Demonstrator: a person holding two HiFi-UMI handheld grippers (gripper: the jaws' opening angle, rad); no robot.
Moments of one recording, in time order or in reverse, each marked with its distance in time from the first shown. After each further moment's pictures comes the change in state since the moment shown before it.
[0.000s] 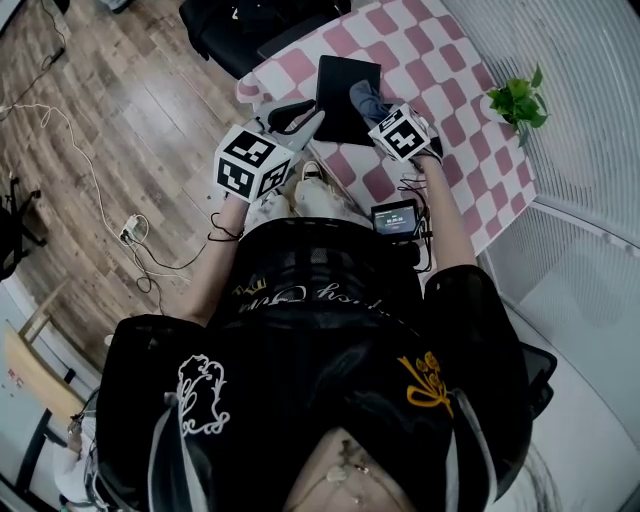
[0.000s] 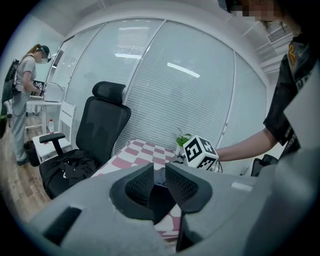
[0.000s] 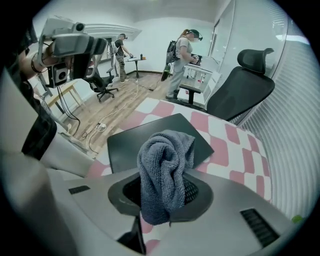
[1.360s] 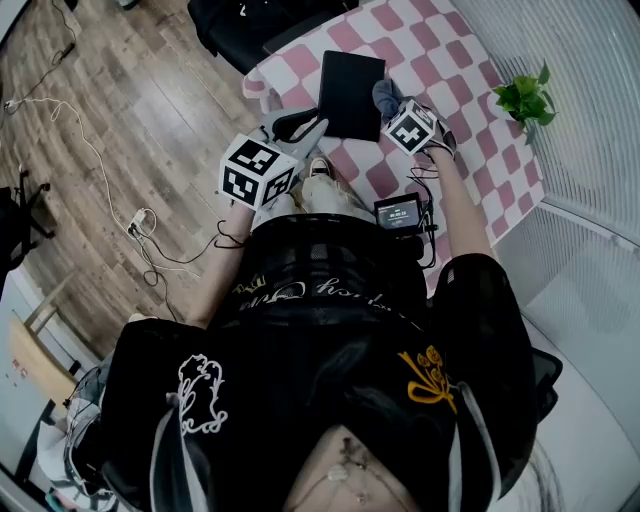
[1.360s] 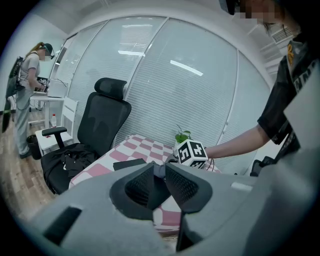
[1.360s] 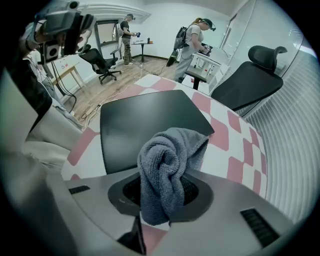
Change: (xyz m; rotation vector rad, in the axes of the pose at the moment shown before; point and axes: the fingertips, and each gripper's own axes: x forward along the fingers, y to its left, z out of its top) left arm -0.009 -0.019 -0.019 -0.034 0.023 0.018; right arm 0.012 -0.014 -0.042 -0.111 0.139 -0.031
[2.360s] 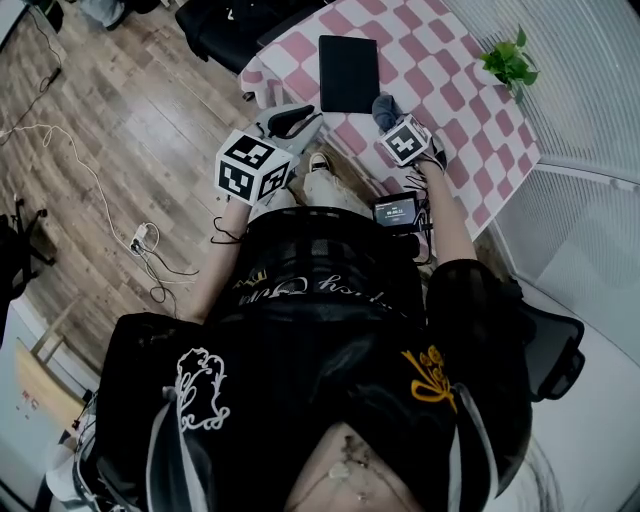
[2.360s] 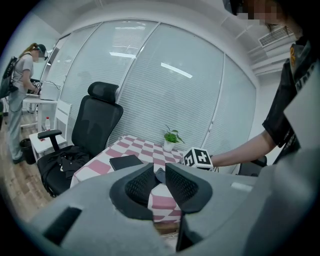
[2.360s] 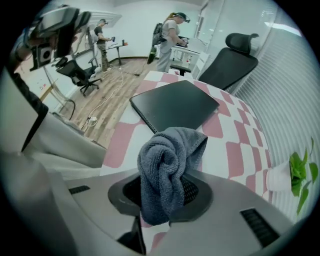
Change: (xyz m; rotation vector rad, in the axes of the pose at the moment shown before) left arm -0.058 -0.030 -0.023 0.057 -0.010 -0.094; right arm -0.022 0.100 -0.037 0.280 0.044 -0.058
